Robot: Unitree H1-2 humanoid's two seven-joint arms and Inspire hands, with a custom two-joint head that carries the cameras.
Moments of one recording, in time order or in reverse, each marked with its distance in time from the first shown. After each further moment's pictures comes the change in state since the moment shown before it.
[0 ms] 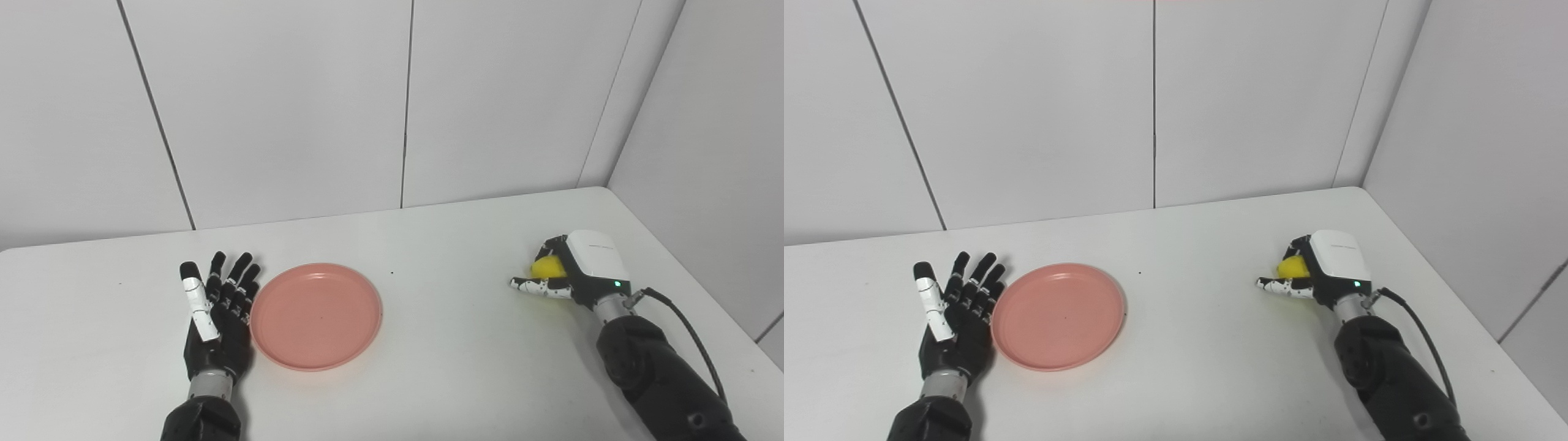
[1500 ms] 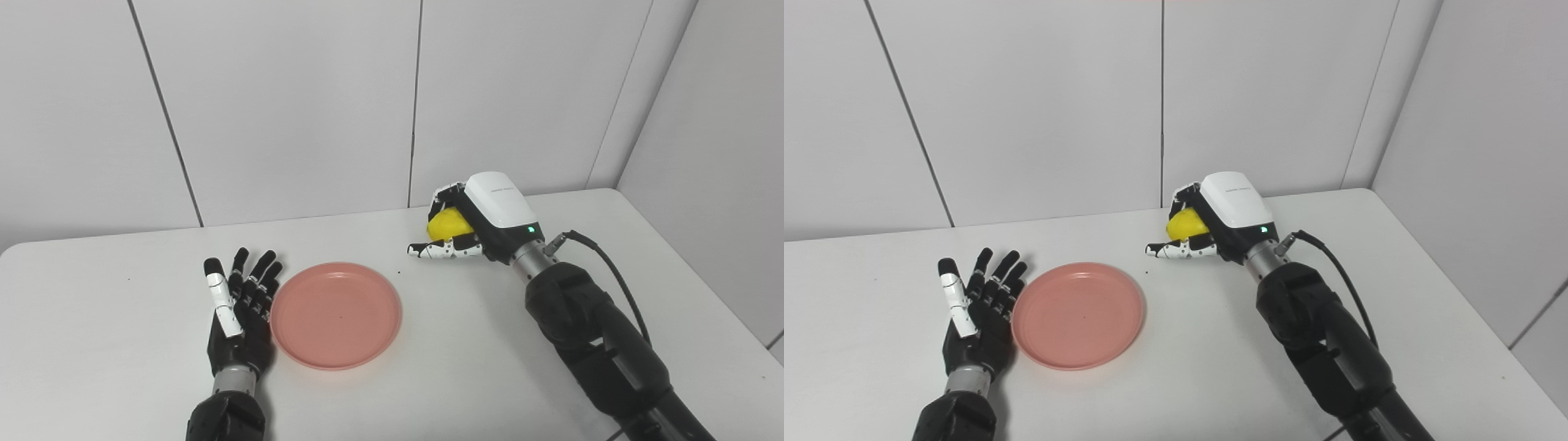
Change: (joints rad) left arm 0.009 -0.055 -0.011 -0.016 0.047 -0.003 0.039; right arm -0.172 0.143 0.084 -0.371 -0.056 0.003 0.314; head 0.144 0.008
